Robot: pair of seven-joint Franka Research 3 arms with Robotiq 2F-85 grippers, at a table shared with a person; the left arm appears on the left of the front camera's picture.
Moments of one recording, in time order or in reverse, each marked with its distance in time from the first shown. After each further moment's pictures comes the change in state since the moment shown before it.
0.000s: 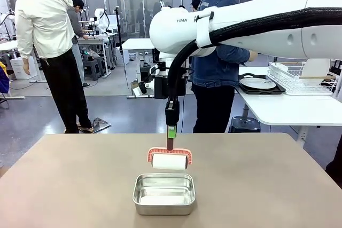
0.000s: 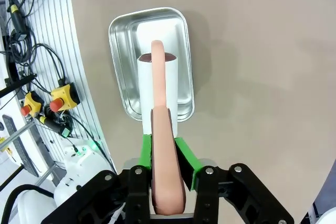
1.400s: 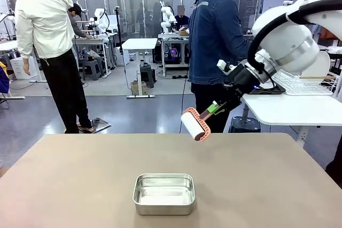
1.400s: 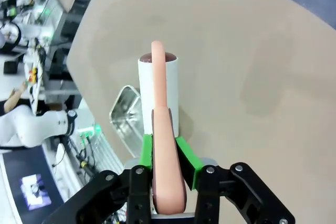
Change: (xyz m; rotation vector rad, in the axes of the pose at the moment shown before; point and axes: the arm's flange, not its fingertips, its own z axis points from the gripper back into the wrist) left arm 0.000 0.000 0.000 0.000 0.000 0.000; right arm -0.245 -0.108 0.006 0.255 -0.756 -0.740
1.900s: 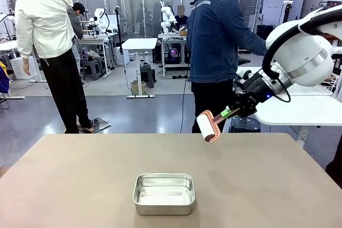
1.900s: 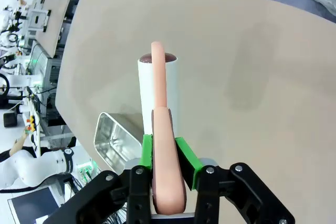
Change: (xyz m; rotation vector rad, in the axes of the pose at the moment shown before) left arm 0.000 0.000 0.000 0.000 0.000 0.000; right arm -0.025 -0.047 0.008 -0.061 -0.137 -0.180
